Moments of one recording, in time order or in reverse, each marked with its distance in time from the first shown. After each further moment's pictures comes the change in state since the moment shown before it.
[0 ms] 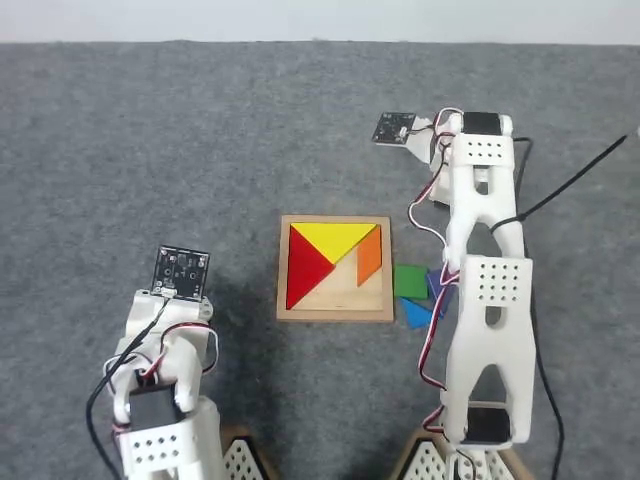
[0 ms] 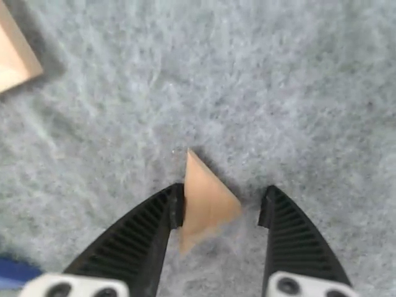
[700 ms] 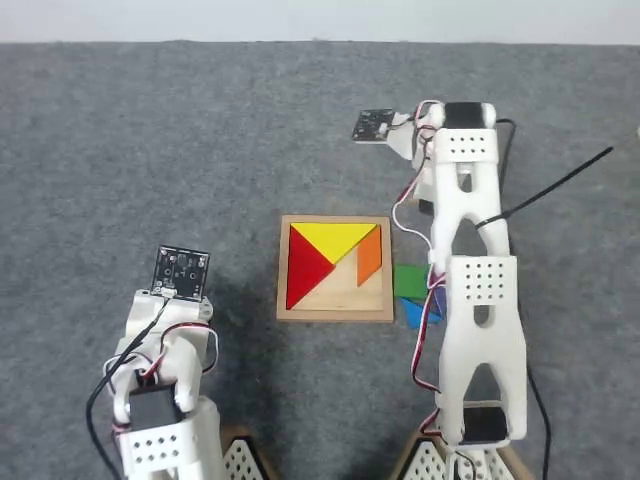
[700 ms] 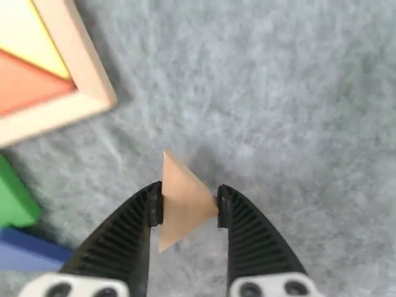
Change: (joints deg) left arm 0.0 0.0 0.0 0.0 0.0; right arm -5.1 0.3 -9.9 11.4 -2.1
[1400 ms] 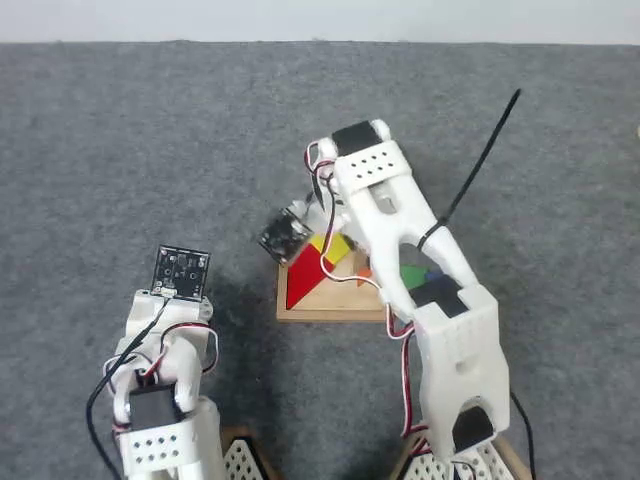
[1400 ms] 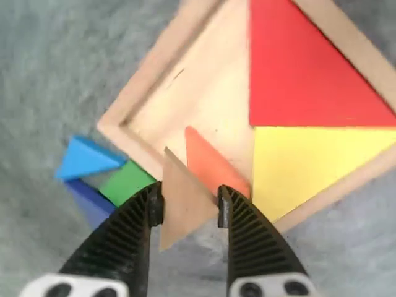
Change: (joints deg) left arm 0.0 0.0 0.0 0.0 0.0; right arm -21.2 -32.9 45.2 0.0 42.2
